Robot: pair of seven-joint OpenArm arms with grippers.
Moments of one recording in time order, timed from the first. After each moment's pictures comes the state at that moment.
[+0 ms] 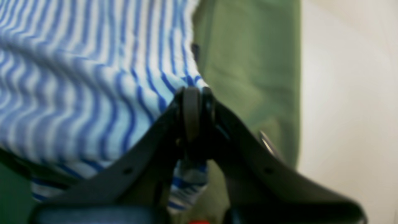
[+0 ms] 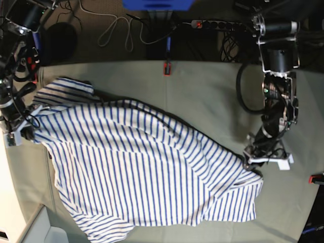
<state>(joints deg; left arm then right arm) -13.2 -11.1 -12.0 58.2 -49.3 -7.6 22.7 -5.2 10.6 34.1 92.5 -2.6 40.1 -28.6</state>
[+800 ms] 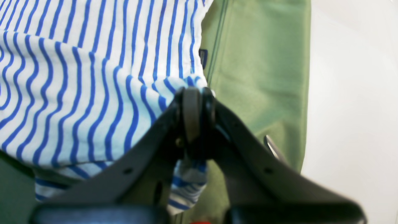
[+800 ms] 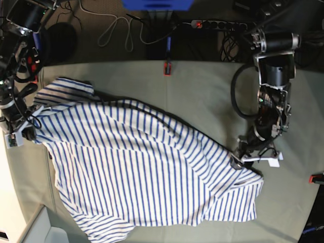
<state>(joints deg) -20.1 -10.5 -11.5 43.1 -49.6 -7.9 23.0 -5.0 10.6 33.9 92.5 -2.6 40.1 -28.9</state>
